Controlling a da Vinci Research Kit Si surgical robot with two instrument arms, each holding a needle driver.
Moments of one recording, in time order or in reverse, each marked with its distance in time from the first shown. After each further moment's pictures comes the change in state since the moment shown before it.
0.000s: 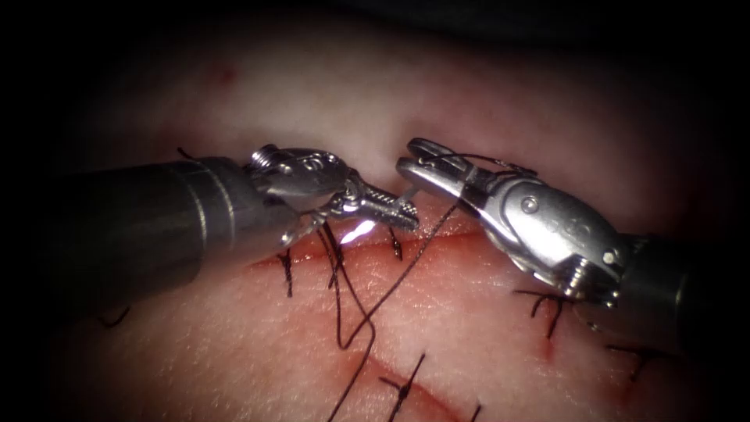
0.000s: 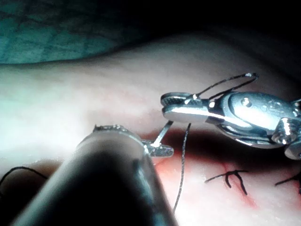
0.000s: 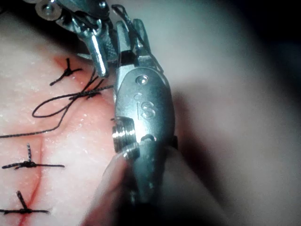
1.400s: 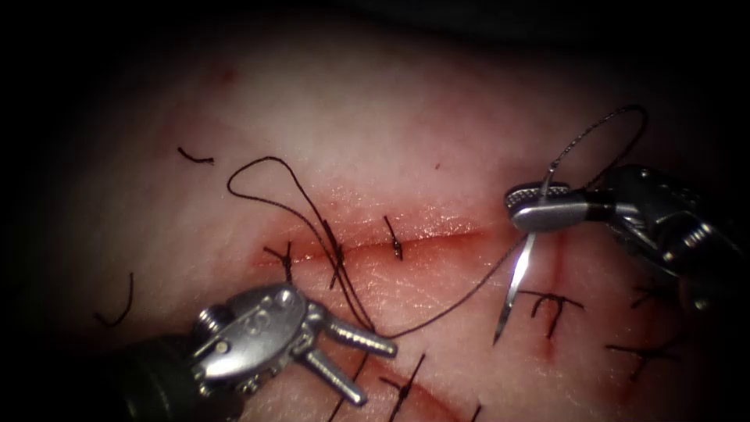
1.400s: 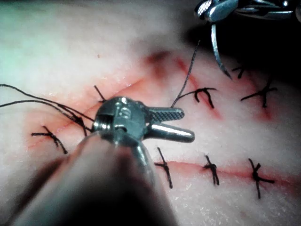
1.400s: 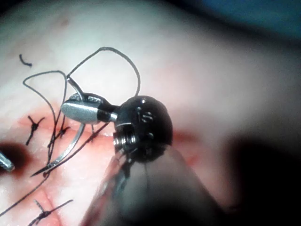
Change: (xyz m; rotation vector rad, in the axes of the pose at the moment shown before) right arm 0.002 0.005 -0.007 0.688 -0.138 0.651; left arm -0.005 0.009 0.001 -0.462 0.173 0.263
